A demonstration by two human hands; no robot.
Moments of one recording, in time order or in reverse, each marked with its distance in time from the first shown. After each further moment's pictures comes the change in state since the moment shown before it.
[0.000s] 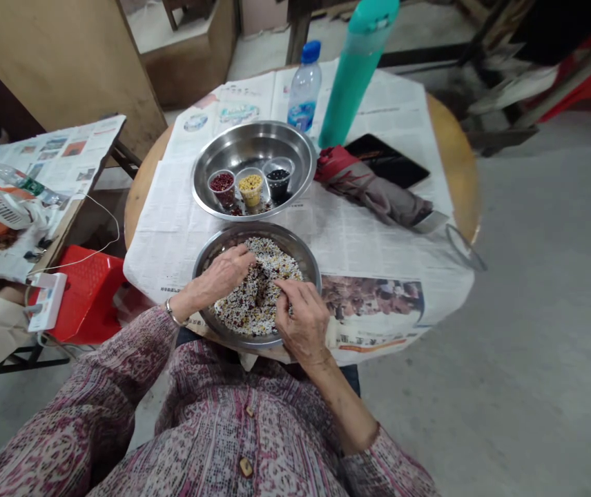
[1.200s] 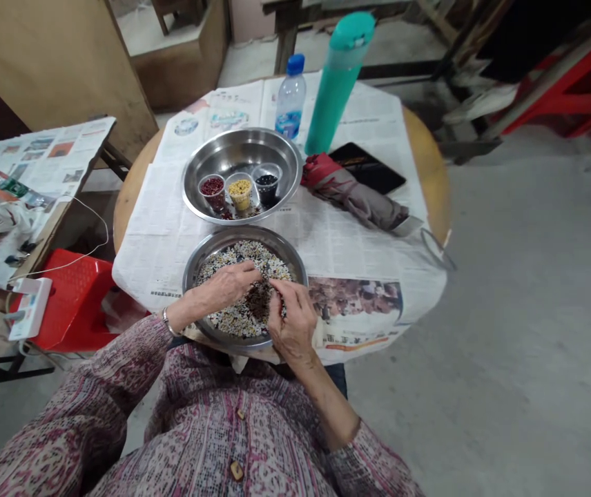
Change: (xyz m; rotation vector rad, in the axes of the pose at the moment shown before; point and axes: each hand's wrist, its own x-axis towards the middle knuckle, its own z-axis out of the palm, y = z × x) left_hand 0.002 0.017 0.003 -0.028 -0.077 0.177; right_hand -0.001 -0.001 0.002 0.050 0.124 0.031
